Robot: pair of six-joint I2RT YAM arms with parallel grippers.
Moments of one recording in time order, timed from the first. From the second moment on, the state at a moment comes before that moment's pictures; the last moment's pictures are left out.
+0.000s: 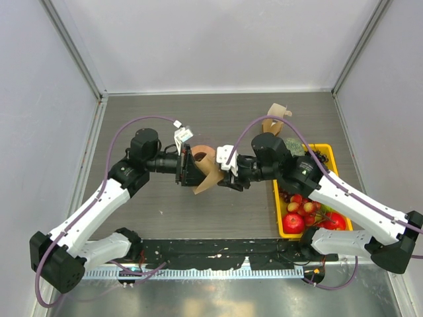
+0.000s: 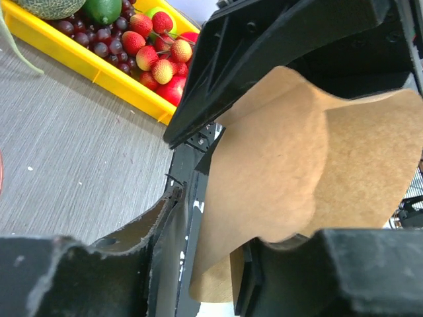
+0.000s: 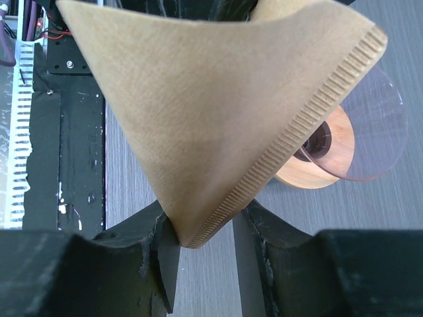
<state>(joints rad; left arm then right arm) -0.54 1.05 0.90 -0.18 1.00 -0.42 0.92 1.13 1.17 -0.56 -0.42 -0.44</state>
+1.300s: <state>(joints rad) -0.49 1.00 0.87 -0.17 0.98 -0.52 0.89 1.13 1.22 -0.55 -0.45 -0.40</state>
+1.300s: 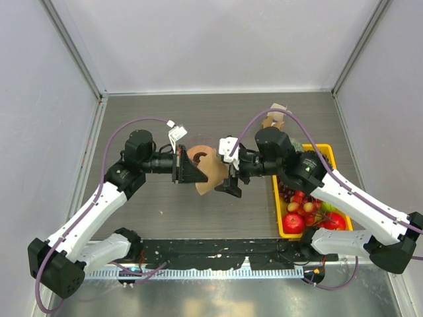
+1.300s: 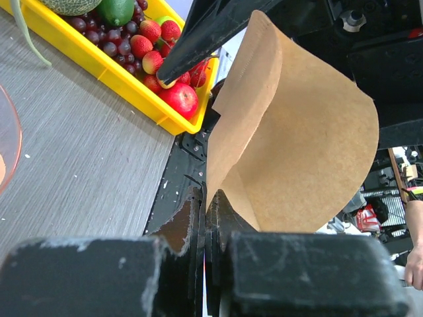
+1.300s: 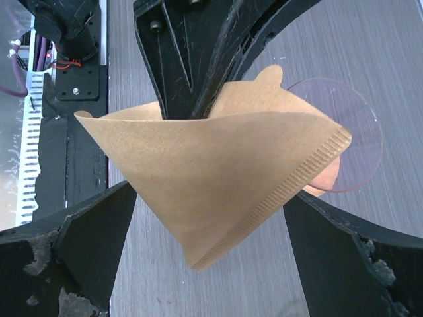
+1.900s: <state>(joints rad) -0.49 1.01 0.87 -0.18 0.97 -0.52 0.89 1.12 1.23 -0.56 -0.43 -0.43</state>
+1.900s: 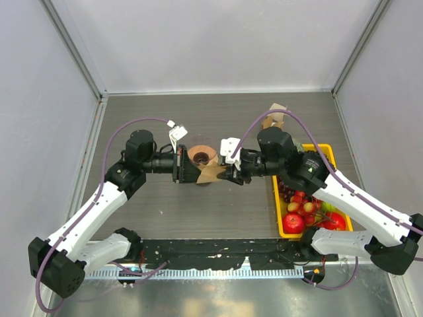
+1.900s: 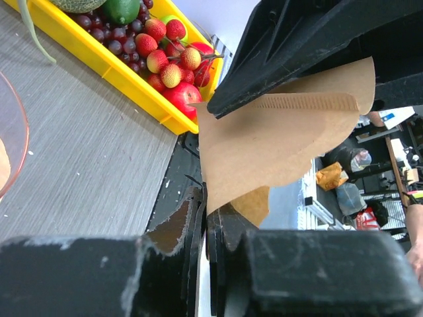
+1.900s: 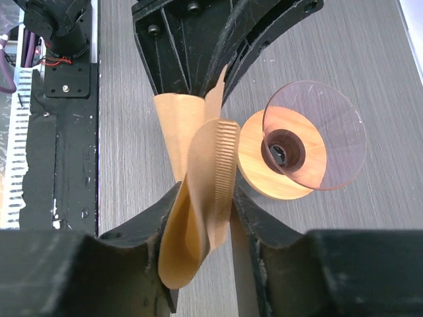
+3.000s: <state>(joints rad) -0.35 0.86 1.02 -0.40 1.05 -0.10 0.81 1.10 1.22 -0.58 -0.66 -0.31</state>
